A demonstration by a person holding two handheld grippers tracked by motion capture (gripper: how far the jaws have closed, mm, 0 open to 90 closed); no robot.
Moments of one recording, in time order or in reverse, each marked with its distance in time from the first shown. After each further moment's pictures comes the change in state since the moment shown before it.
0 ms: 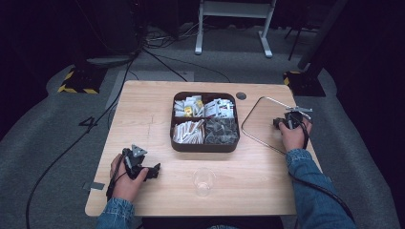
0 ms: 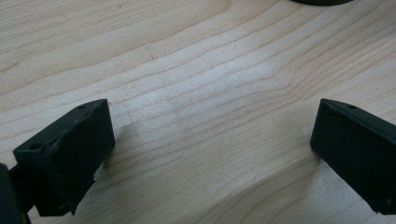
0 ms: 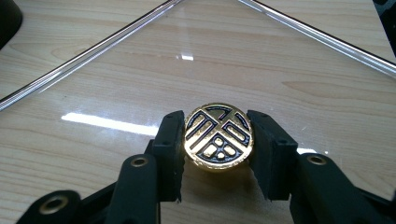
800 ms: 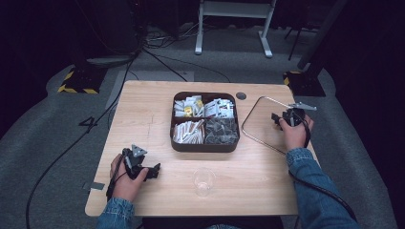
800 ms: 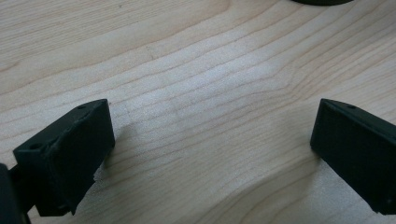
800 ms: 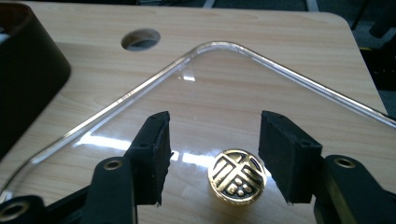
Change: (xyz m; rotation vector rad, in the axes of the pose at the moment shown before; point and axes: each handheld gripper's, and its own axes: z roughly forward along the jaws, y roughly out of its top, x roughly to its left) left arm 0.000 0.000 0.000 0.000 -0.001 -0.002; right arm 0.009 0.017 -0.020 -0.135 0.037 0.014
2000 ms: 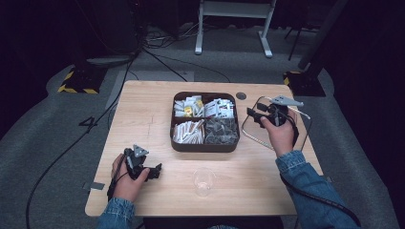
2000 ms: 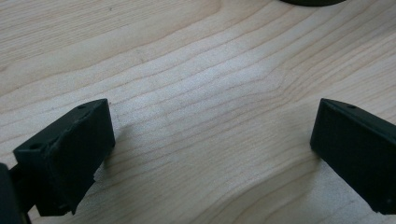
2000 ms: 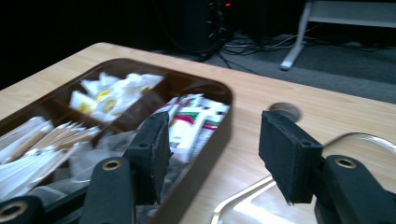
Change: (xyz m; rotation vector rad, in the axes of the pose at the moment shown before) left arm -0.003 0.001 0.001 0.000 -0.012 0.012; right arm 0.105 0.036 -0.048 -0.144 0.313 -0.146
